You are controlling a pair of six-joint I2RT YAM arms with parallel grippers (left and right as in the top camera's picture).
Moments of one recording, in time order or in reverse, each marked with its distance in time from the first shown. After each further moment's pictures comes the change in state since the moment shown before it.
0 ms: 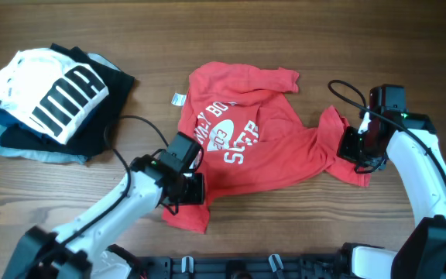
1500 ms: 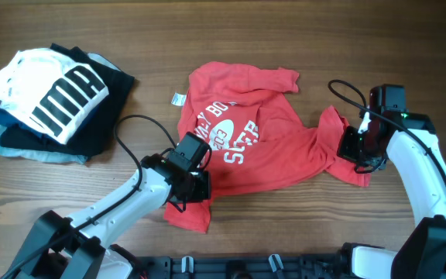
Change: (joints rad) left arm -0.039 0.065 0.000 0.094 0.000 -0.044; right arm 0.000 0.000 0.000 0.003 0.000 0.000
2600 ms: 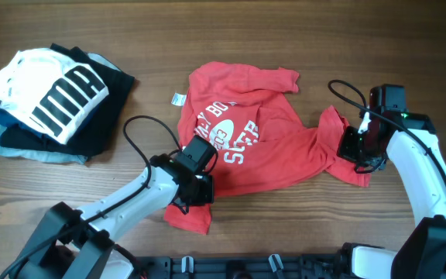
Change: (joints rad) left arm -0.045 0.042 0.021 -0.037 -0.021 -0.002; right arm 0.000 0.000 0.000 0.000 0.000 0.000
